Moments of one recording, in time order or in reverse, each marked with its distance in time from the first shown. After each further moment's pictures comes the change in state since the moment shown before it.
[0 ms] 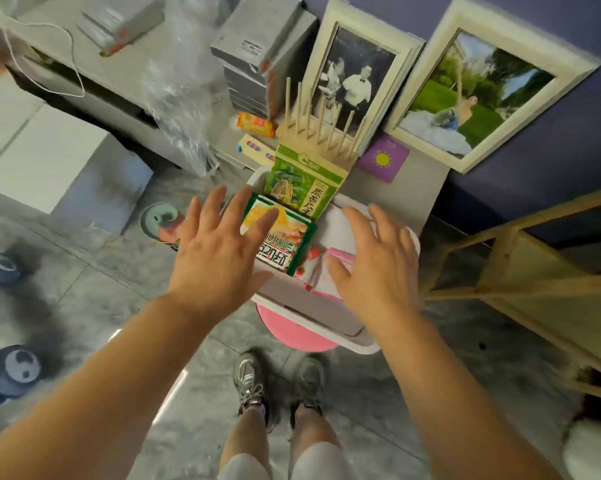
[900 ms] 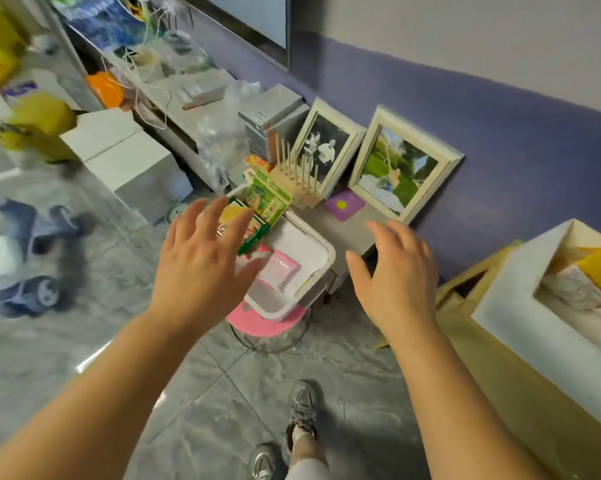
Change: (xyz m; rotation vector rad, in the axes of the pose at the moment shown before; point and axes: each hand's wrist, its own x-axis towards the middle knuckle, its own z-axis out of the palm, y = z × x) left_hand -0.105 0.282 -0.137 -0.070 0.257 -0.461; right_hand -0.141 0.200 -0.178 0.073 0.271 -0.325
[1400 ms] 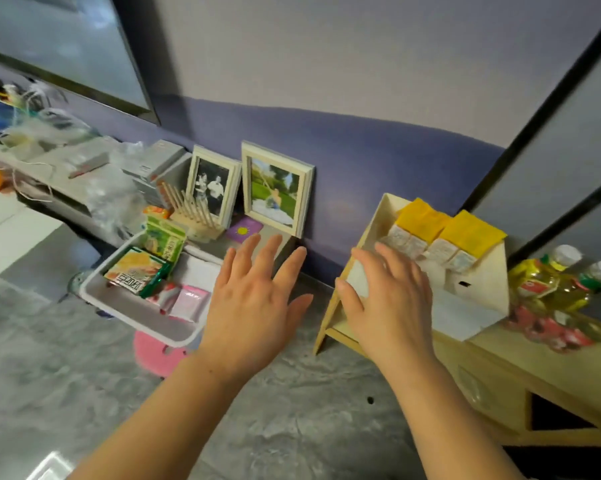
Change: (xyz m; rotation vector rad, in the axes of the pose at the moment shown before) left_hand -0.068 0.219 -0.013 -0.060 0.056 0.437; right_hand -0.131 0.119 -0.118 -0.047 0.286 0.194
